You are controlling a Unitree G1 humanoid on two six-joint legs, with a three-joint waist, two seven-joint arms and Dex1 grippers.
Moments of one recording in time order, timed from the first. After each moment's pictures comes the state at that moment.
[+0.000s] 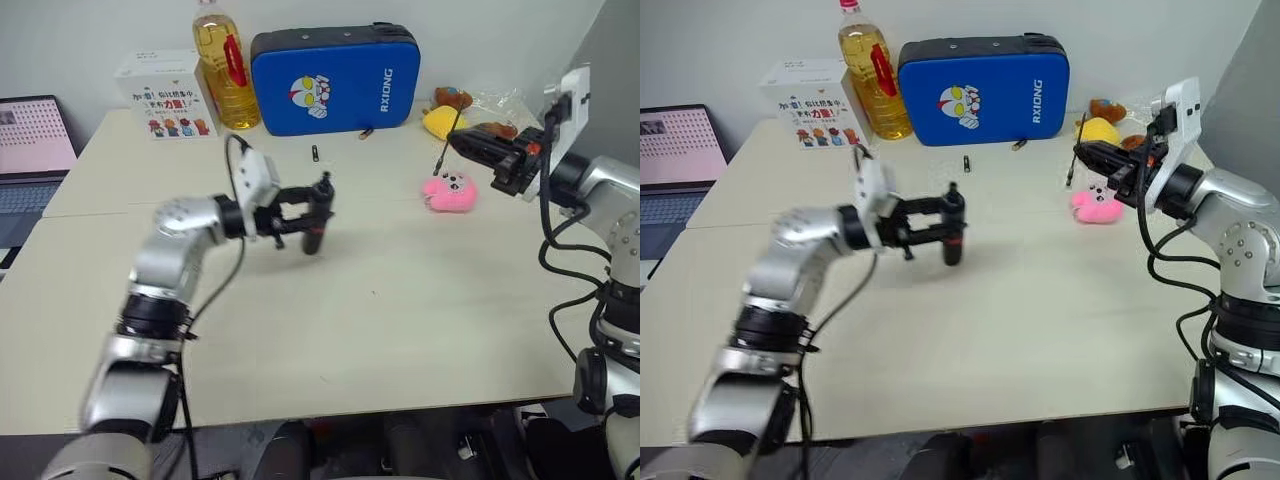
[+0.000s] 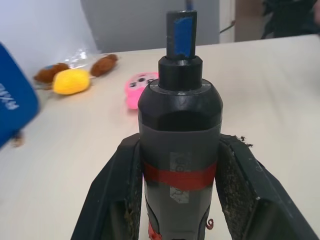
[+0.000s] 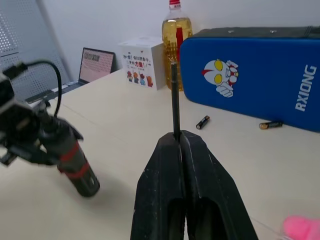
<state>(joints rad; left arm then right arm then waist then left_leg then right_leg) -0.79 0.63 -0.07 0.25 -0.36 0.21 -1.18 -0.76 -0.66 -0.25 -0.16 0.66 0.94 0.72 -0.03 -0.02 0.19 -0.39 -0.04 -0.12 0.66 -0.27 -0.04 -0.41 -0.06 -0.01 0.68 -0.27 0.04</state>
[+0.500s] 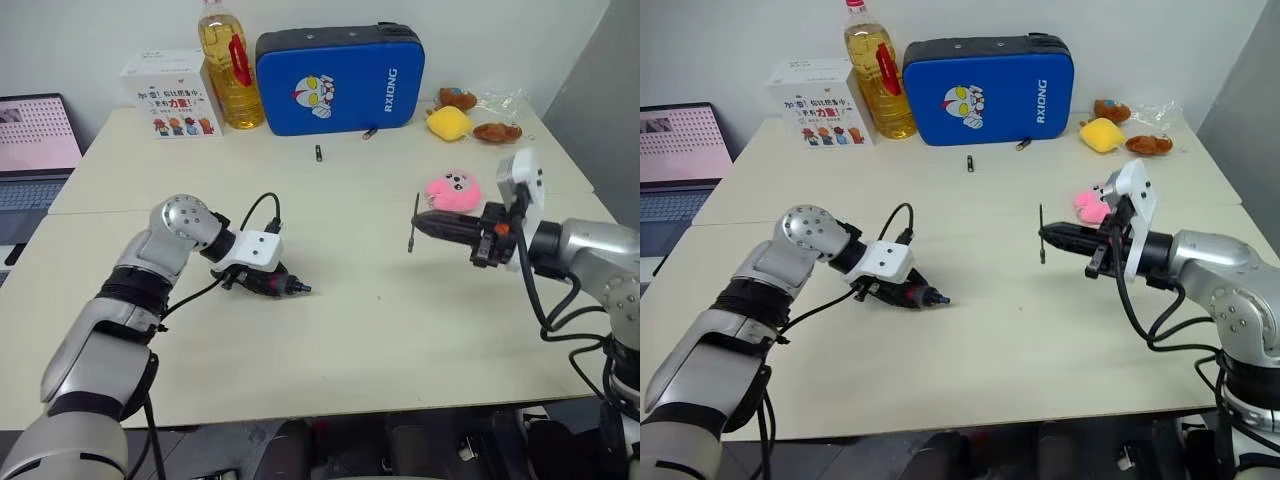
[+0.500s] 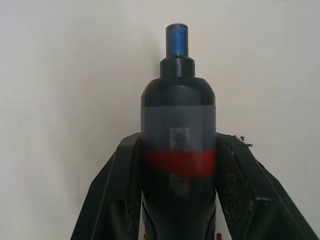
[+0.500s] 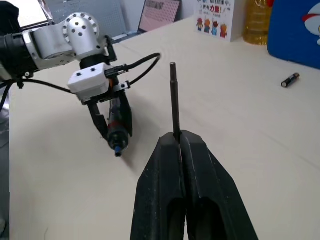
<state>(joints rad) -0.92 0.69 -0.43 0.74 0.09 -0.33 -1.58 -0.49 -0.73 -0.17 -0.47 0.79 0.99 0.77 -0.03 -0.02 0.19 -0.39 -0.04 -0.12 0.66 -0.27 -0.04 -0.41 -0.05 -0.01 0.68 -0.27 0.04</state>
